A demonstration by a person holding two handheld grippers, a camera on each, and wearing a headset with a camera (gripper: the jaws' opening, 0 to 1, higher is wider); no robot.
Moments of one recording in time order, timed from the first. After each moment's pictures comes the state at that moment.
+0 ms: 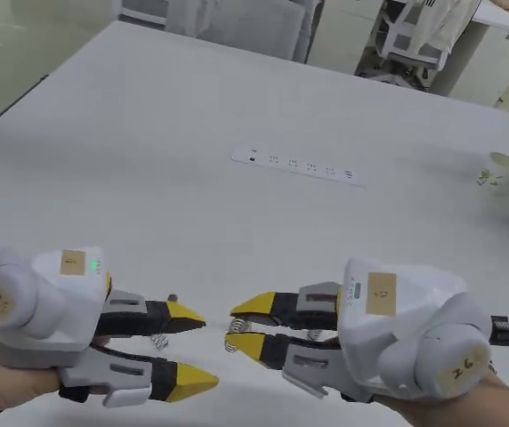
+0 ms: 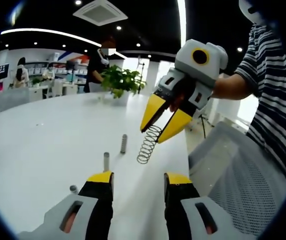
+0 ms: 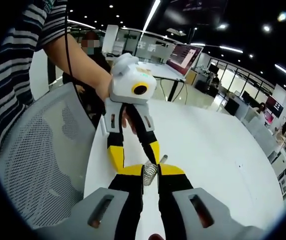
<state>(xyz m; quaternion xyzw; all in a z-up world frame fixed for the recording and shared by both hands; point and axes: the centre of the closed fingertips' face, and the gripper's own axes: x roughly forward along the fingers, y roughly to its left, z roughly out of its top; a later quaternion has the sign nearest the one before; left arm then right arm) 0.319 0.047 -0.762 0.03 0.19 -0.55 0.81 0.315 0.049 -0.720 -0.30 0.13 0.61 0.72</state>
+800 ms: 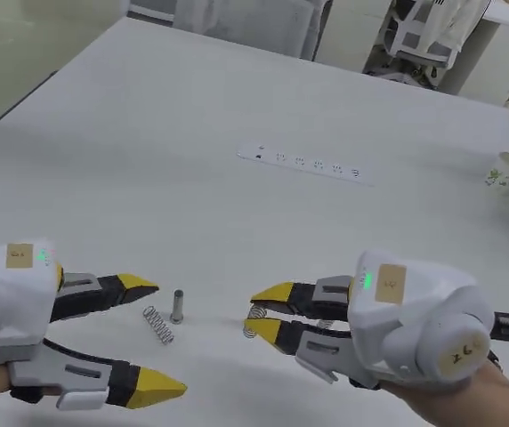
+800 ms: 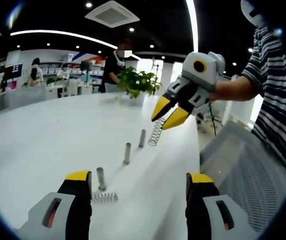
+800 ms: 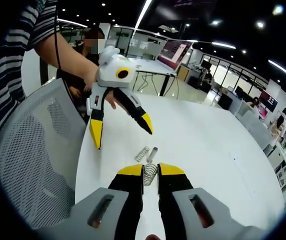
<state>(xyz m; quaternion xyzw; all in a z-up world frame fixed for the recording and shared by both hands) 0.324 0.099 -0.764 0.02 0.19 -0.49 0.85 0.335 0.038 -0.728 -0.30 0.14 0.58 0.74</state>
